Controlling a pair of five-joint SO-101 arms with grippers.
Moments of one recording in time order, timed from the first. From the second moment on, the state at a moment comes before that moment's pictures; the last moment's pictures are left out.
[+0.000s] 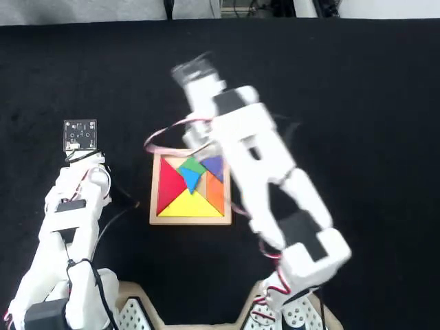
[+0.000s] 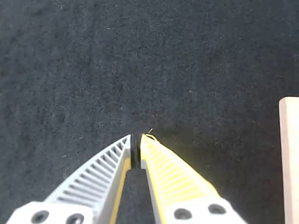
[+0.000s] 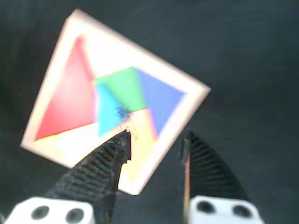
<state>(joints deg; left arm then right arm) -16.6 -29.1 74.2 9.3 -10.4 -21.9 8.0 -2.4 80.8 0.8</state>
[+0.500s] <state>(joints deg) -12.2 -29.4 73.5 13.8 -6.3 -11.3 5.6 26.2 40.9 1.5</state>
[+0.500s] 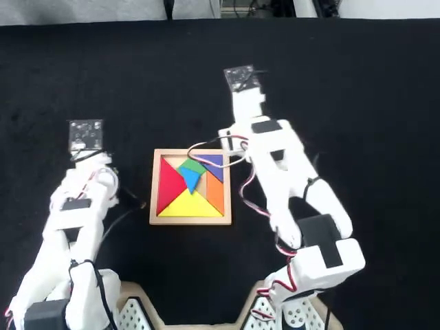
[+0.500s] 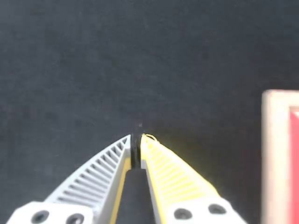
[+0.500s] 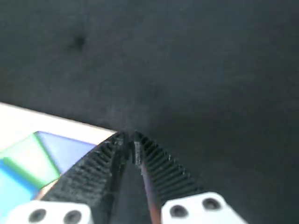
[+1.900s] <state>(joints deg) 15.6 -20.2 40.7 54.0 4.5 -4.5 11.6 24.4 37.0 -1.7</state>
